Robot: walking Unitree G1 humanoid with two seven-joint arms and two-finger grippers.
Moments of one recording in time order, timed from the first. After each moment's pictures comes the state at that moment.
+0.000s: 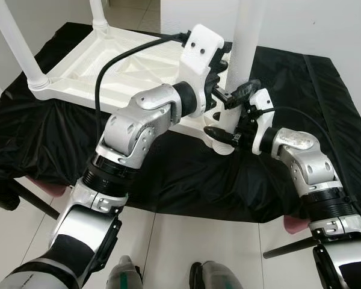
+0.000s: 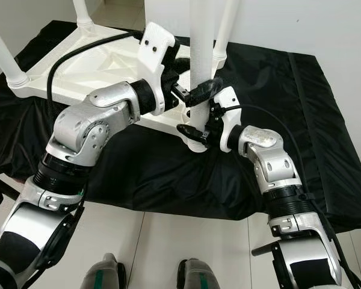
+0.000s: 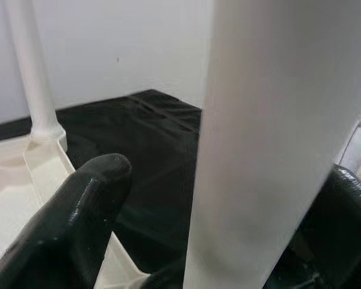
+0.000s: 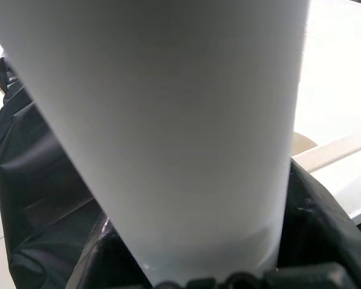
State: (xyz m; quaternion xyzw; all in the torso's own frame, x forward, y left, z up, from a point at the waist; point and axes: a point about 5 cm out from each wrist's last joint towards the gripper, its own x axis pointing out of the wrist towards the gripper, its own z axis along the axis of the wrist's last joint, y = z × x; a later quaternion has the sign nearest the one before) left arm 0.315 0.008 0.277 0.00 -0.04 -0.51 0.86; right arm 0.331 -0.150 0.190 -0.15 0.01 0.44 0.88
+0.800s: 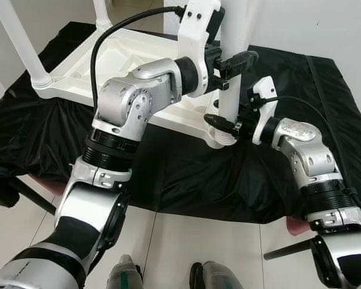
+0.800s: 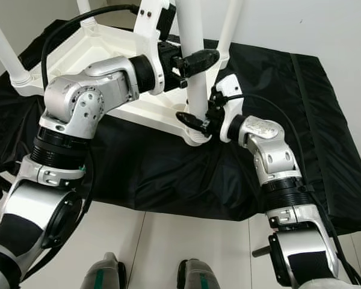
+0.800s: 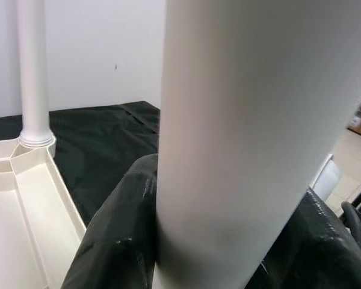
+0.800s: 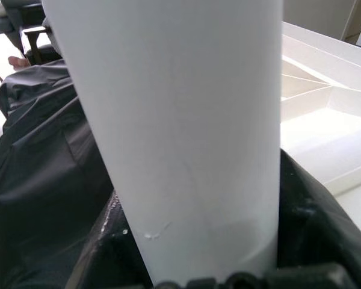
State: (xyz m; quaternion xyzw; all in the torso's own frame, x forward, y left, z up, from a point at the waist) left arm 0.327 0.010 0.311 -0.08 -0.03 -0.51 0.86; right arm 0.340 -0.146 0.205 -0.14 -0.02 0.42 0.90
